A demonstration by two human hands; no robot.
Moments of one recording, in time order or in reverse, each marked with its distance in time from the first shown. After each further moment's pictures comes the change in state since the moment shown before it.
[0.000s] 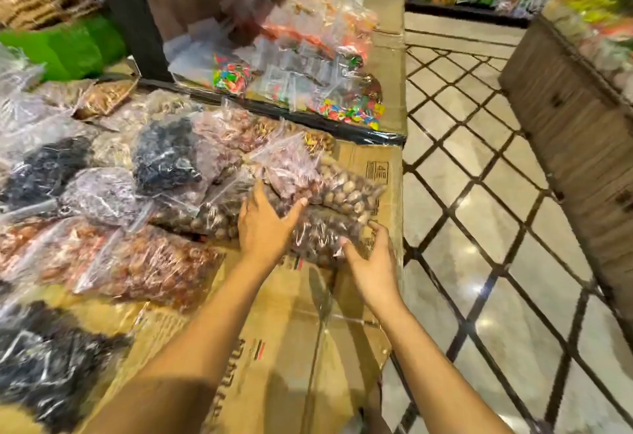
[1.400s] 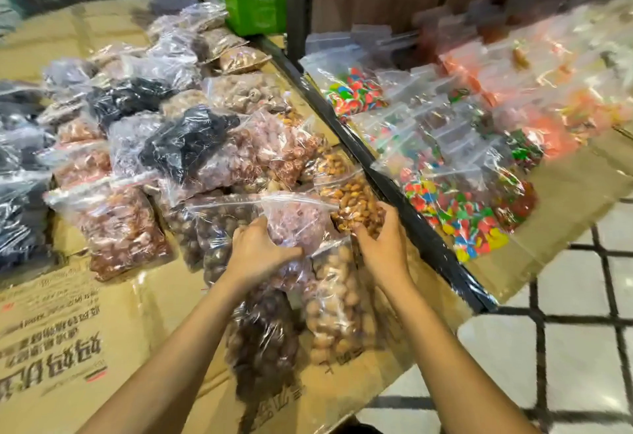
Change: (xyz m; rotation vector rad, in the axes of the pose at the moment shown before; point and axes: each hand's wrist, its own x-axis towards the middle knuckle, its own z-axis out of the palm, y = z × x) left_hand 0.105 0.048 0.076 -0.161 0.295 -0.587; right_hand 0.316 -0.072 0.047 -0.115 -0.740 -0.410
